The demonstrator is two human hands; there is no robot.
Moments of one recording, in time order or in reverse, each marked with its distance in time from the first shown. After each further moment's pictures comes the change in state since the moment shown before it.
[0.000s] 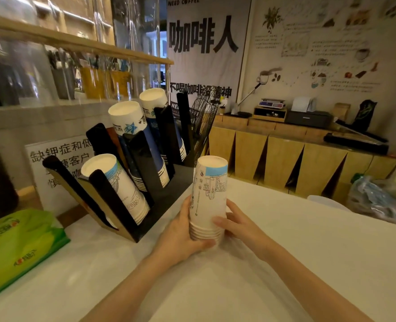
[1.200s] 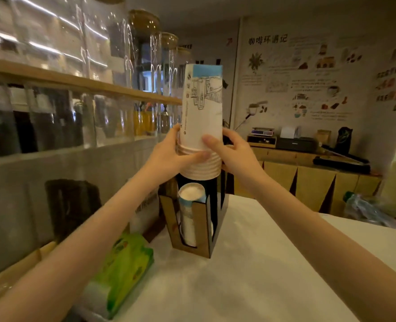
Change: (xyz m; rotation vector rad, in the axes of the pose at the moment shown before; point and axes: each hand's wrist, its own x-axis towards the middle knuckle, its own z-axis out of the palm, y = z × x) left_hand -0.024 0.080 -0.280 -0.168 0.170 0.365; right_hand 0.022 -0.236 0.164 -0.066 0.386 -0.489
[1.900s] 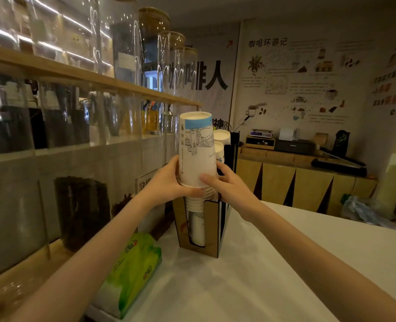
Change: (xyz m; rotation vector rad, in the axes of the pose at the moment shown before) left_hand -0.014 -0.069 -0.007 0.029 -0.168 -0.082; right_hand -0.021 0.050 0.030 -0.072 -0.151 0.182
